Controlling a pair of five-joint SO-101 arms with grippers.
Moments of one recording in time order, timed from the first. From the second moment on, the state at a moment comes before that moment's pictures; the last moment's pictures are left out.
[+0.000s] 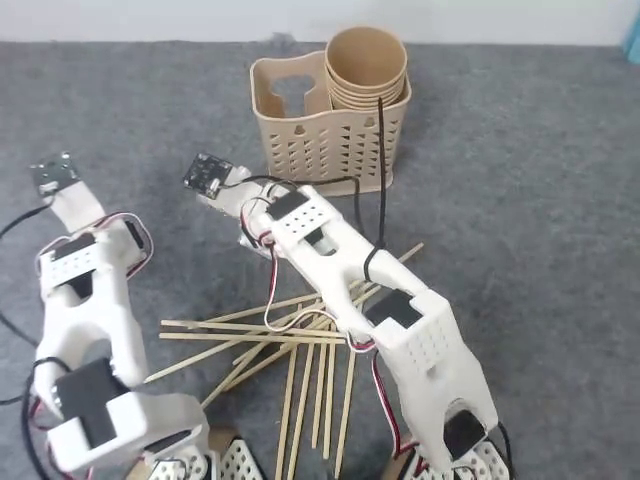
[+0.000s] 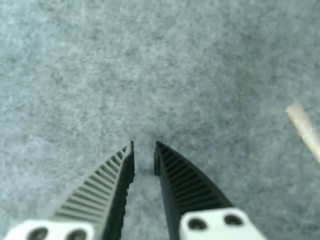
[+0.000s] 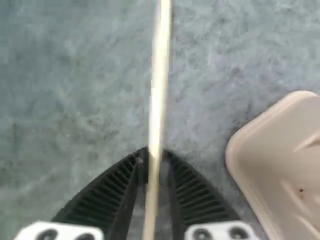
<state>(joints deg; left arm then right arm) -33.2 -4.4 43.7 35.1 8.1 -43.0 39.0 -14.1 46.8 29.9</state>
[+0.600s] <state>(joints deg) -33.2 -4.4 43.7 35.1 8.1 -44.0 7.6 13.0 47.7 27.8</state>
